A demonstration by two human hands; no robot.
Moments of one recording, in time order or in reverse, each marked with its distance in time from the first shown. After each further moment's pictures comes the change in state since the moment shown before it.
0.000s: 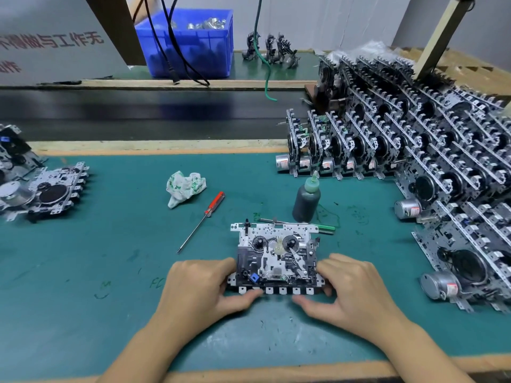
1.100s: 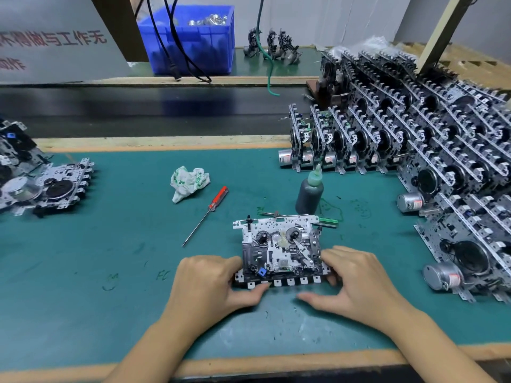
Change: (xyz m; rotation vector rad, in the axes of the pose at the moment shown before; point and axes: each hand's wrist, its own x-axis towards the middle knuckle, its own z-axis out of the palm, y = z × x) left_hand -0.002 0.003 0.004 0.030 0.030 0.018; right_hand 0.001 0.002 -0.003 0.110 -0.089 0.025
